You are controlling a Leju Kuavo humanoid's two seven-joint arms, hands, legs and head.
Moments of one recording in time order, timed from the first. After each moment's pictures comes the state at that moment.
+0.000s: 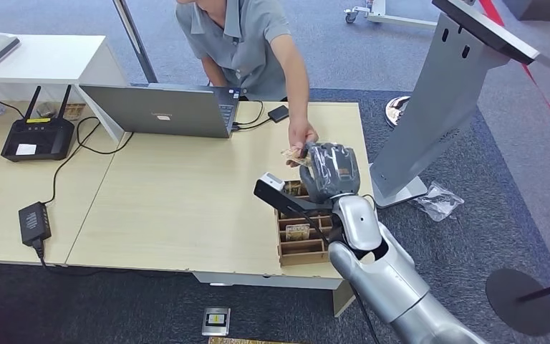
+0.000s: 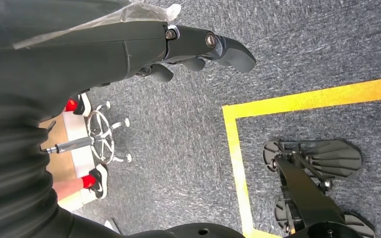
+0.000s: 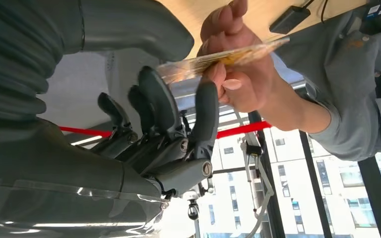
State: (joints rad) left arm -0.11 0.12 -0.87 -0.22 0.82 0.20 0.12; right arm -0.63 0.02 0.69 -1.14 1.09 -0.34 0.30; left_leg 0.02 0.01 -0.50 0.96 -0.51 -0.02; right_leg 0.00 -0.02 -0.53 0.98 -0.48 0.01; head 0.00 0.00
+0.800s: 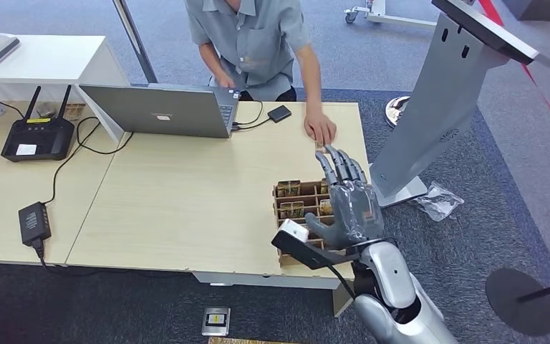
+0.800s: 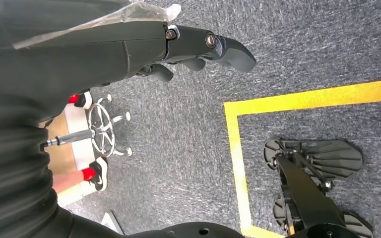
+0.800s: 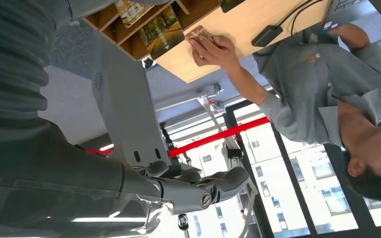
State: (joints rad) left arm -0.10 0.12 -0.87 -0.22 0.86 0.20 0.13; right arm -0.32 -0.13 0.62 -1.58 1.06 -0.30 0.23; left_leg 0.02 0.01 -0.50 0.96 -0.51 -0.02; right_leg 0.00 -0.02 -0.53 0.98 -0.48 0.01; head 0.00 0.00
